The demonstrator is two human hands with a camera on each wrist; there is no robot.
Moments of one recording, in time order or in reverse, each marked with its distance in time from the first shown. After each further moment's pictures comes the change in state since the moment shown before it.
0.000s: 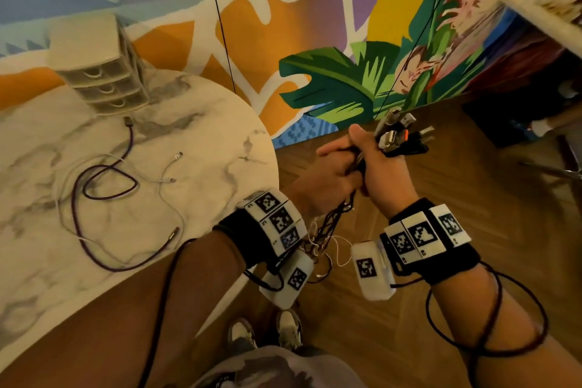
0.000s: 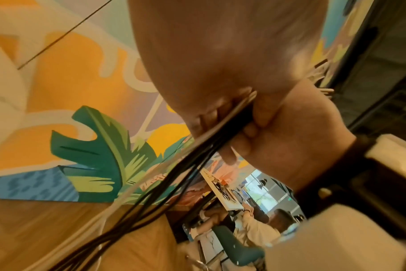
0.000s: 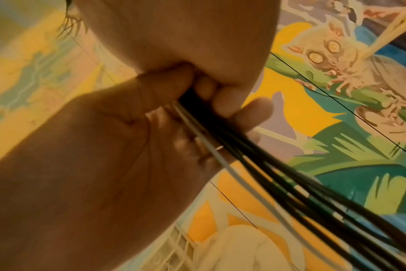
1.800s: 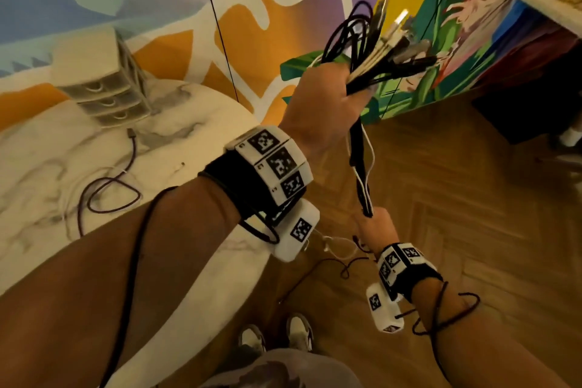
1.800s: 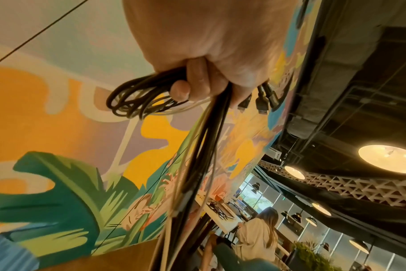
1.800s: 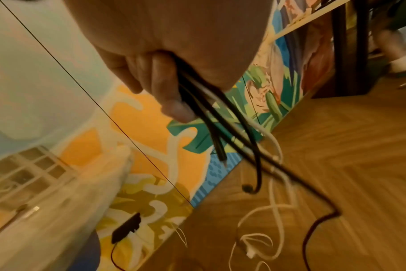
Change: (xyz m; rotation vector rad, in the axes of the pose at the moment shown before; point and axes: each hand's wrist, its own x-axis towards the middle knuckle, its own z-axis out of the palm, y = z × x) left_hand 0.058 0.059 -0.042 0.394 0.416 0.327; right_hand -0.001 0.154 -0.026 -0.321 0.135 0.465
